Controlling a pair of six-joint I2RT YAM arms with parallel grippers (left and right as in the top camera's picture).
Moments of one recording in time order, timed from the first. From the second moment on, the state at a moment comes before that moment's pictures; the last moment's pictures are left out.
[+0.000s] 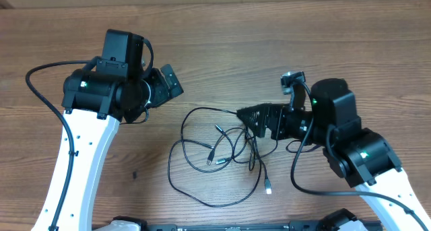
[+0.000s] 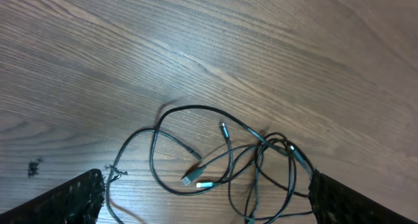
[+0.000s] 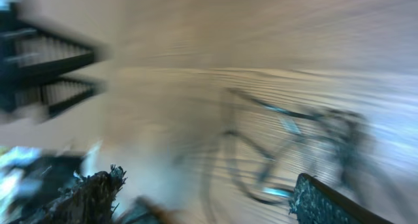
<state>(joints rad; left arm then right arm) -0.20 1.43 1.56 -1.27 0.14 -0.68 0.42 1.06 1.02 -0.66 -0.47 0.59</state>
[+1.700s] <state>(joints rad) -0.20 1.43 1.56 -1.32 0.13 -0.62 0.63 1.58 1.03 -0.64 -0.46 0.26</state>
